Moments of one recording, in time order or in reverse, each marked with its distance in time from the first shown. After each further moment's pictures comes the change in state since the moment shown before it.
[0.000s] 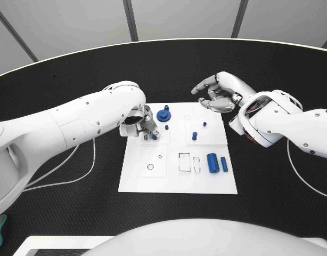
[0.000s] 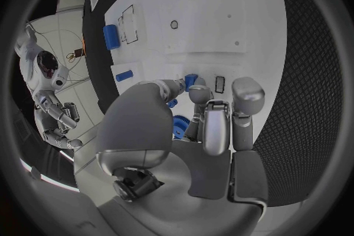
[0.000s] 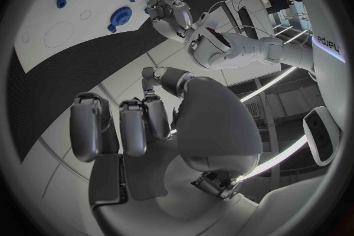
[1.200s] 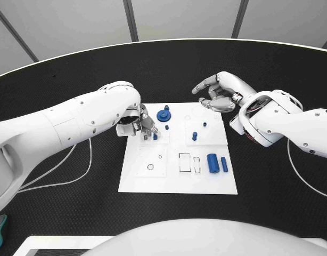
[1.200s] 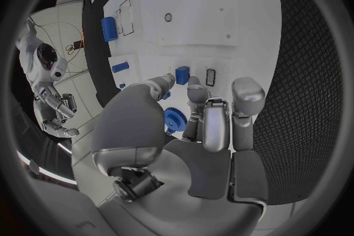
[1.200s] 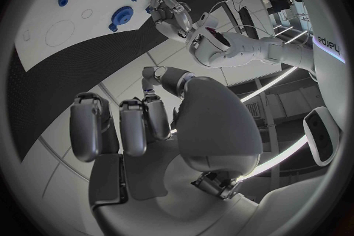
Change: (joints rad) left arm 0.000 -0.030 0.000 0.006 0.019 -0.044 0.000; left_hand -0.164 -0.121 -0.231 0.013 0.005 0.032 -0.015 -0.026 0.028 -0.009 -0.009 0.005 0.013 0.000 0.000 -0.009 0.000 0.000 0.004 -0.004 0.000 0.002; right arm 0.000 0.002 0.000 -0.008 0.000 -0.001 0.002; right_hand -0.004 -0.004 -0.003 -0.003 0.000 0.000 0.000 -0.004 -0.001 0.000 0.000 0.000 0.001 0.000 0.000 -0.006 0.000 0.000 0.000 0.000 0.000 0.000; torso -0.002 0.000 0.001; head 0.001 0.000
